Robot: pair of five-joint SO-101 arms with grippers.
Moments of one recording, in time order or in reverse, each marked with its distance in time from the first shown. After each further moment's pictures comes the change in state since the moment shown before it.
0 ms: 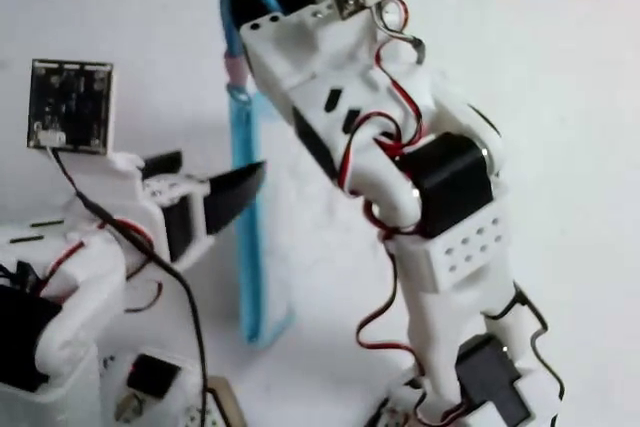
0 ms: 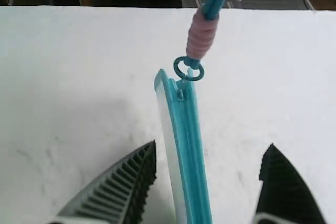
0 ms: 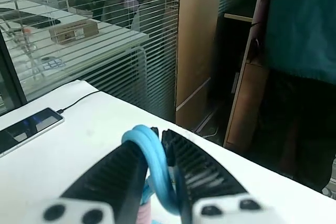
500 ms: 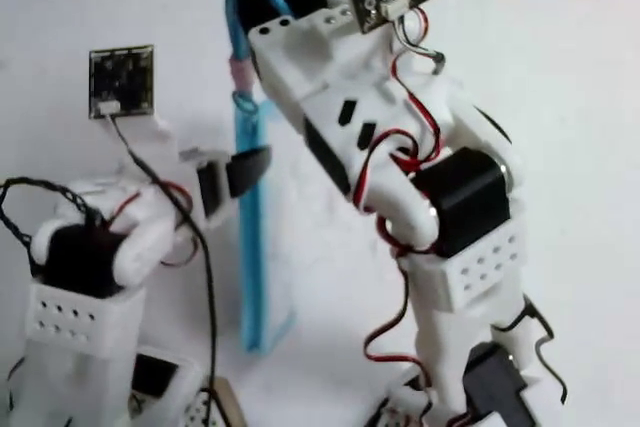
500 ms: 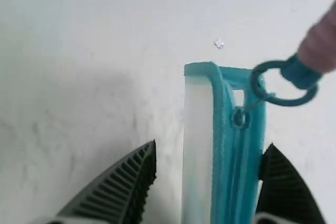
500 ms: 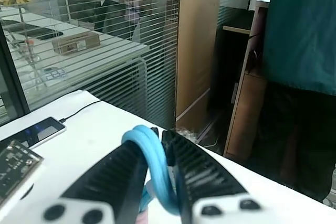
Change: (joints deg) left arm -2.9 0.9 23.1 -17.1 4.0; right arm -0.1 -2.5 0.0 0.0 0.0
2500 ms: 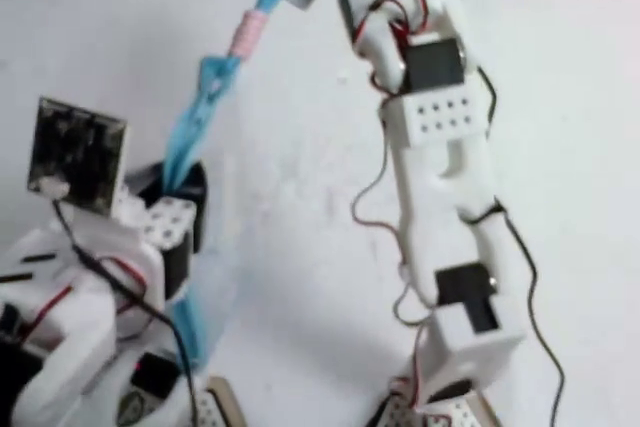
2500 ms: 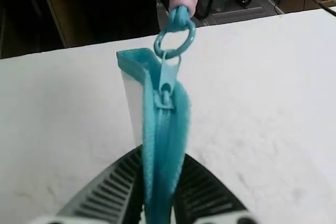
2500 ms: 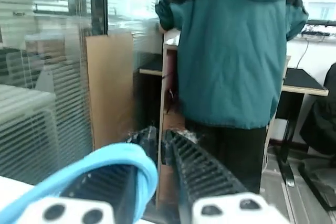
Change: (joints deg) left arm 7.1 -8.9 -23.8 18.5 -12.2; right arm 23.8 26.7 0.8 -37.2 0.2
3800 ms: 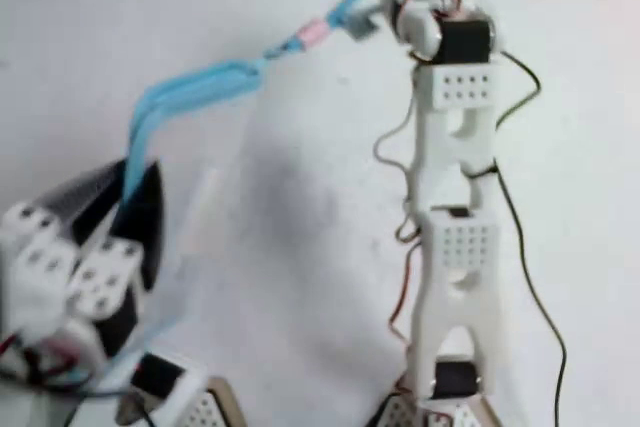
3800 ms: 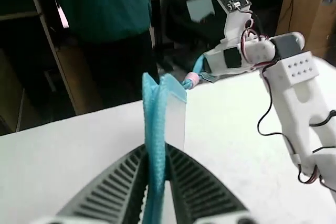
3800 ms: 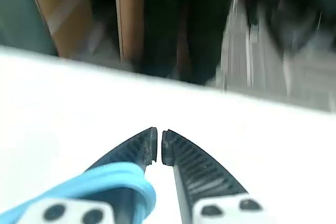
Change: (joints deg) left arm 0.1 3.9 -20.7 3.8 -6.9; right arm 8.2 37.4 -53.5 53.9 7.0
